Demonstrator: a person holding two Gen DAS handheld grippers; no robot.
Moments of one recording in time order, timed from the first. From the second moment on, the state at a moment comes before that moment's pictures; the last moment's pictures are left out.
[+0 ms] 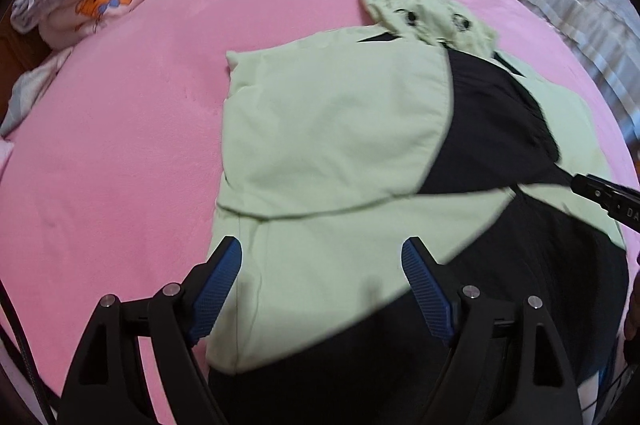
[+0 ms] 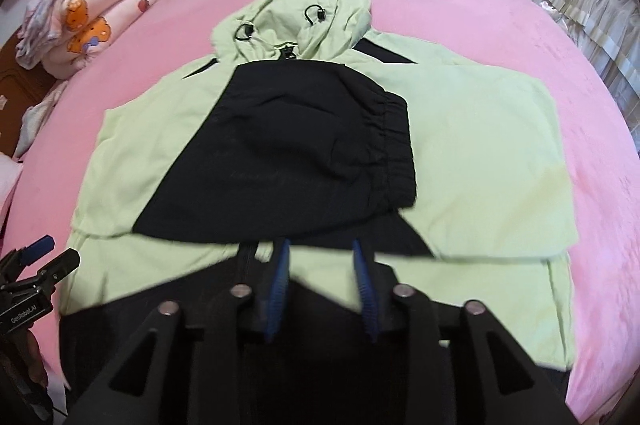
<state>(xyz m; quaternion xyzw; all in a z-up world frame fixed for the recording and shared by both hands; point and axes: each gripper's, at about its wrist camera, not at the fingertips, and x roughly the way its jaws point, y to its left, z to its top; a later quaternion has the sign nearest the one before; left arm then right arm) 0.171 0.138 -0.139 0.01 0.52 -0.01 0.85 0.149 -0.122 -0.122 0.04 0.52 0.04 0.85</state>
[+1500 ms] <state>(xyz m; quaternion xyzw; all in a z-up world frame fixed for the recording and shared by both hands) -0.028 0.187 -0.176 -0.03 0.57 -0.07 0.82 -0.107 -0.260 -0.124 0.04 0.50 0.04 0.86</state>
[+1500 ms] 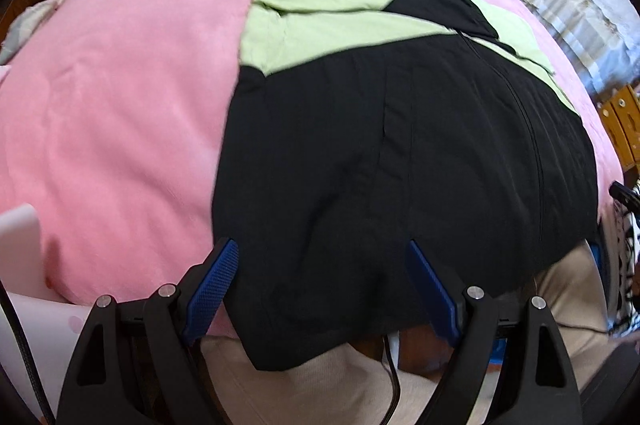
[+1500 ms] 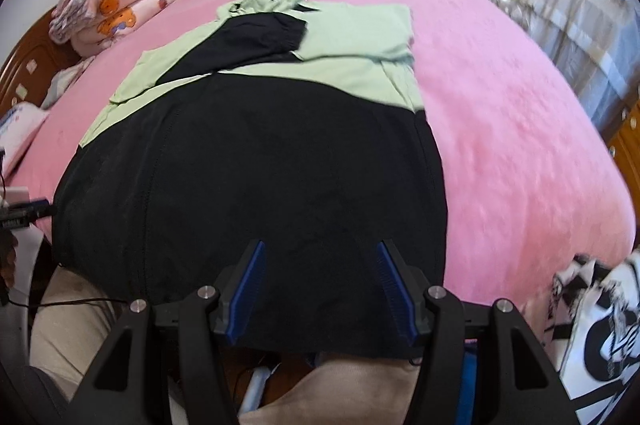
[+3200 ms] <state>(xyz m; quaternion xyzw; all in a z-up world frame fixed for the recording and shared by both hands) 0.019 0.206 -0.121 -0.21 0.51 -0.19 0.81 -0.059 -0.283 -0.107 0.14 0.49 0.16 0.84</state>
